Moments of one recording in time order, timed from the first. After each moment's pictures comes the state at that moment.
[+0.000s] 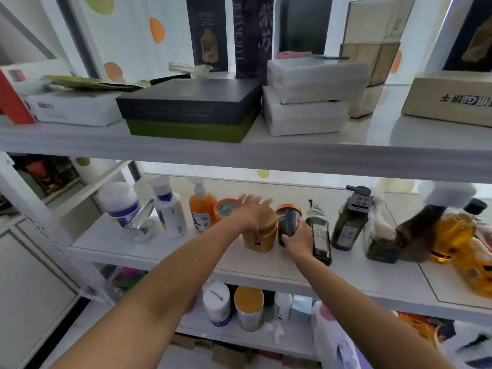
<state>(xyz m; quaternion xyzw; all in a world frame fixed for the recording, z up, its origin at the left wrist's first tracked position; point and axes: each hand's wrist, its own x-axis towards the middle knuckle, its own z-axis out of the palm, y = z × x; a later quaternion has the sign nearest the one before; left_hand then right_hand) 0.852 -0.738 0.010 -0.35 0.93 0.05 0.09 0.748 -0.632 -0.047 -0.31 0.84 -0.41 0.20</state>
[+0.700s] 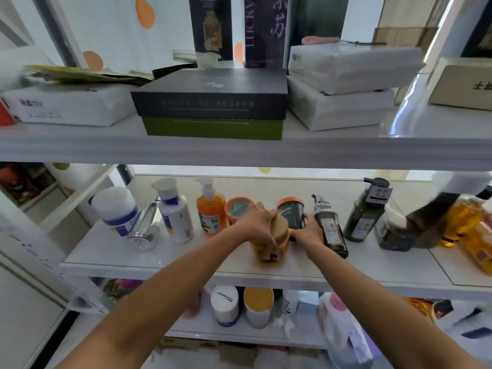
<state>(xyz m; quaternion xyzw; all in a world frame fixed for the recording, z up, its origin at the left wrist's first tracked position) 0.890 -0.742 0.012 -0.28 0.94 0.17 0.07 0.756 -0.661 -0.055 -0.24 0.83 -0.44 0.25</state>
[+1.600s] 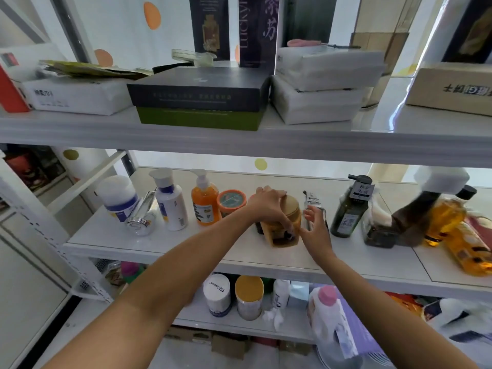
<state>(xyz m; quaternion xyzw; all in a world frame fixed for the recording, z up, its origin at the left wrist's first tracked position) 0.849 -0.709 0.034 -0.31 0.93 0.20 -0.02 0.738 -0.598 -0.053 -0.36 0.75 -0.52 0.20</state>
